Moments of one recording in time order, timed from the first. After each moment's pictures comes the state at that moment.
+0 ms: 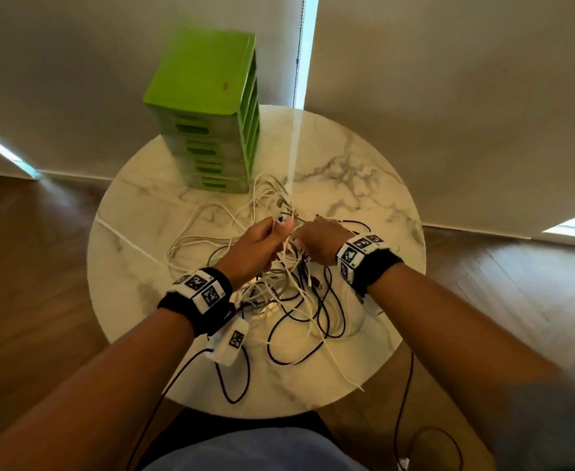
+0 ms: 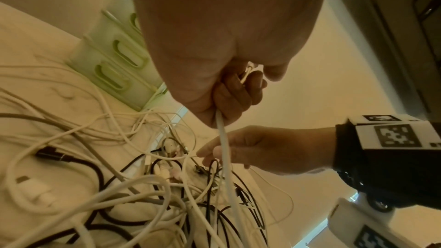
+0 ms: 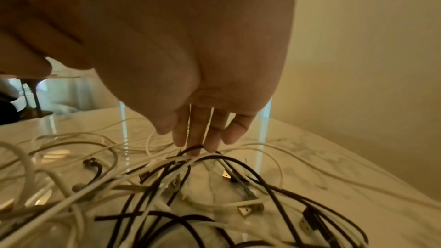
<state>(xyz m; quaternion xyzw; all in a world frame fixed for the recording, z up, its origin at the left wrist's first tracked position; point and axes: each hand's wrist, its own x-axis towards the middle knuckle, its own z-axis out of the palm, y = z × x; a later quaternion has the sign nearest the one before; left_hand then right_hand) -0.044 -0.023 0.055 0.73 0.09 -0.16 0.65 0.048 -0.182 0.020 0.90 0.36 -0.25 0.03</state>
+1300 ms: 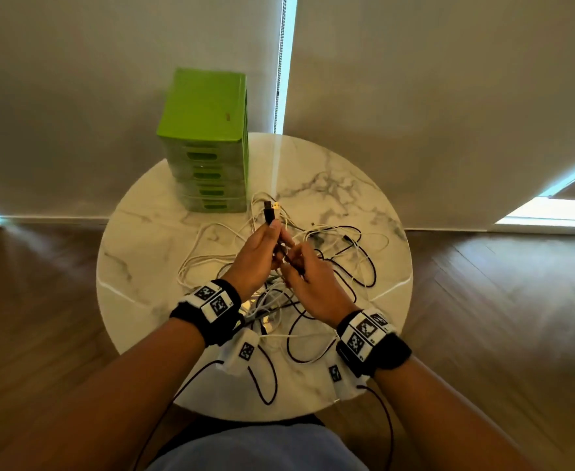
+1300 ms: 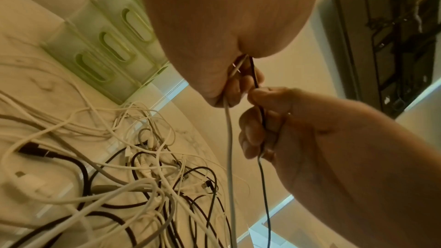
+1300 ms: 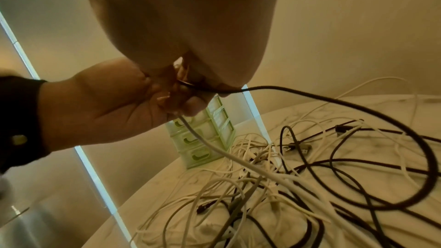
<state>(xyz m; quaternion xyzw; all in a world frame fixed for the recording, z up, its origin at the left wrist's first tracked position) -0.066 0.005 0.072 0.66 0.04 -0.10 0.74 -0.090 -0.143 0.060 0.87 0.14 -0.06 -0.47</state>
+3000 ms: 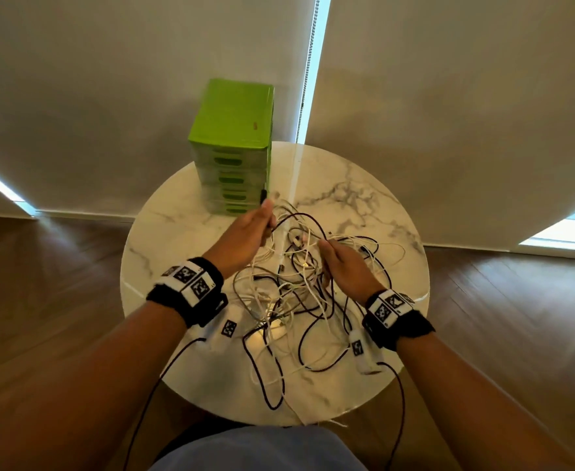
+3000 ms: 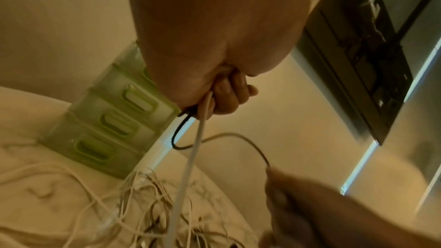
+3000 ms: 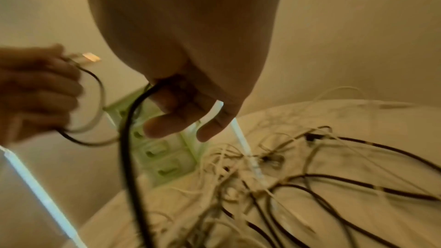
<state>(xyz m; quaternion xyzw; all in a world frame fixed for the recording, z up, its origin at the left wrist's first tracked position) -0.047 0.062 0.101 0.76 0.03 -0.09 0.64 -0.044 -0.165 0.060 0.88 0.12 -0.10 -0.44</state>
